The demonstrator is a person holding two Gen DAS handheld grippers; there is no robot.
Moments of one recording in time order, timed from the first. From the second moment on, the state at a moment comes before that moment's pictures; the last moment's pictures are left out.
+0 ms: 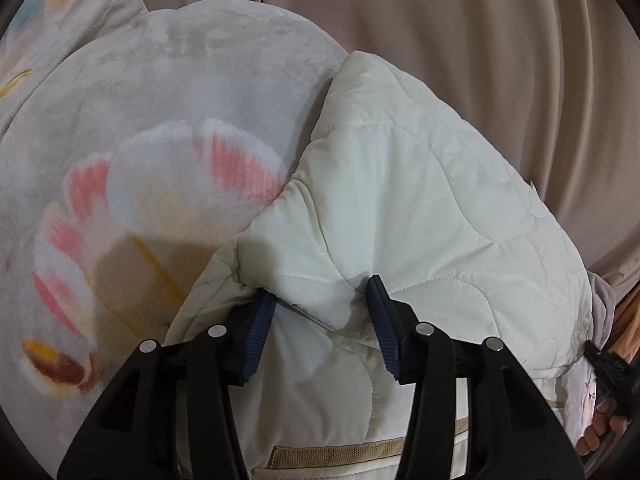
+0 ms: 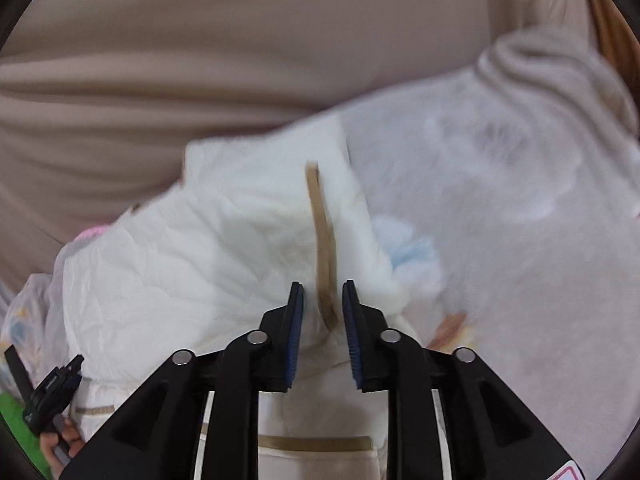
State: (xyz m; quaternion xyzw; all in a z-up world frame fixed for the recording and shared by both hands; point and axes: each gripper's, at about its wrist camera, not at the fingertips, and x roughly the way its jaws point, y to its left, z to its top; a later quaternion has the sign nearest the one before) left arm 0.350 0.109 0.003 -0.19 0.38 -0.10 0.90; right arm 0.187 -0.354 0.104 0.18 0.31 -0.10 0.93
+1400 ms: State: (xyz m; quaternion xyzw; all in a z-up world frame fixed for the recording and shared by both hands) left arm 0.162 0.204 -0.007 -0.19 0.46 -0.15 0.85; right arm -0.038 -0.378 0.014 0.18 0.43 0.03 0.88
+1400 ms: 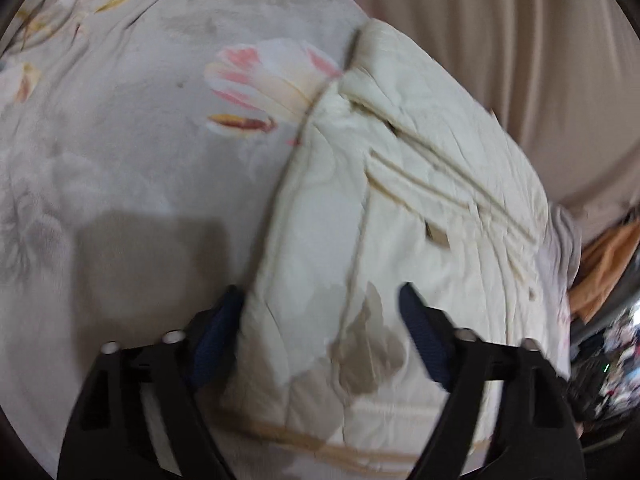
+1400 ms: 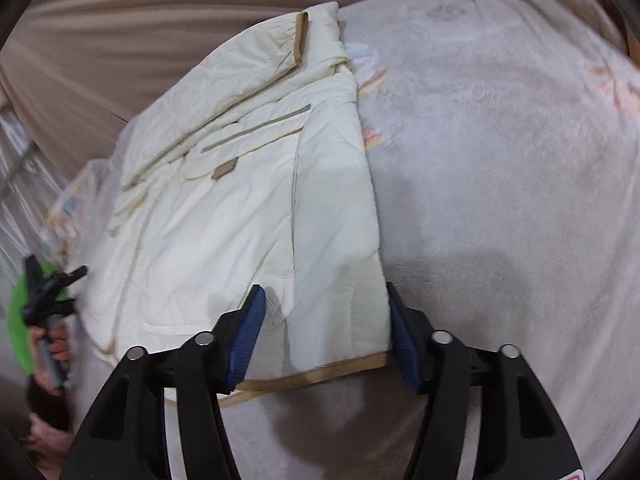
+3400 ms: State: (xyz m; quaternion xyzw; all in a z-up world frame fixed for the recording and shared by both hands) left arm 0.215 0.167 -0.012 -0.15 0.42 -0.18 0.88; right arm 0.339 -0.031 0.068 0.08 0.42 0.23 0.88
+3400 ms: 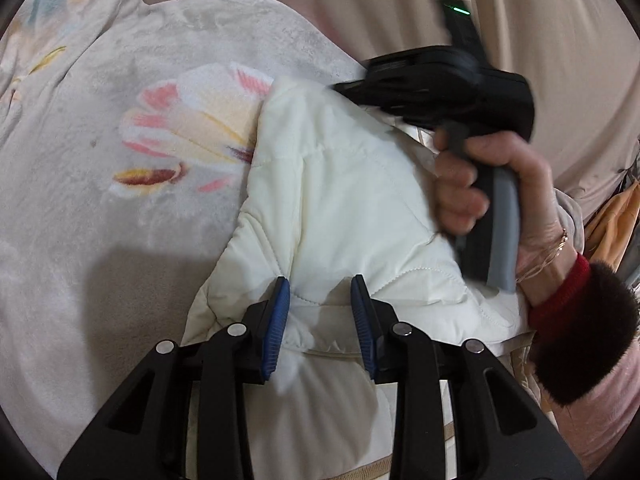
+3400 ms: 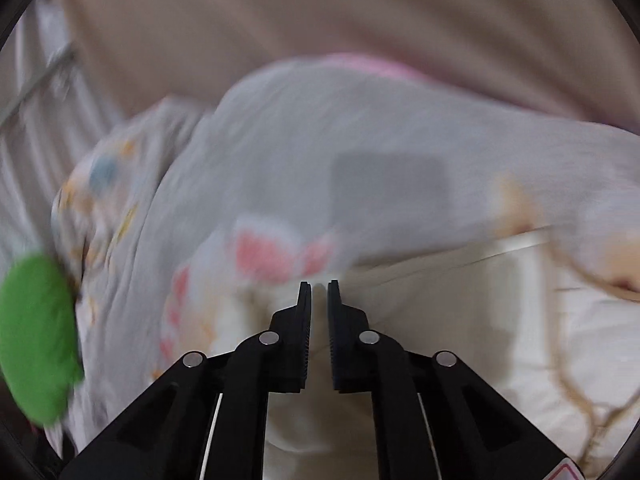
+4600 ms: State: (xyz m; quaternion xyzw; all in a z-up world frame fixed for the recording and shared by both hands) left arm 0.339 -0.014 0.092 -0.06 0.39 -0.28 0.87; right arm 0.228 -0.355 0.110 0.14 0.38 -0.01 0.91
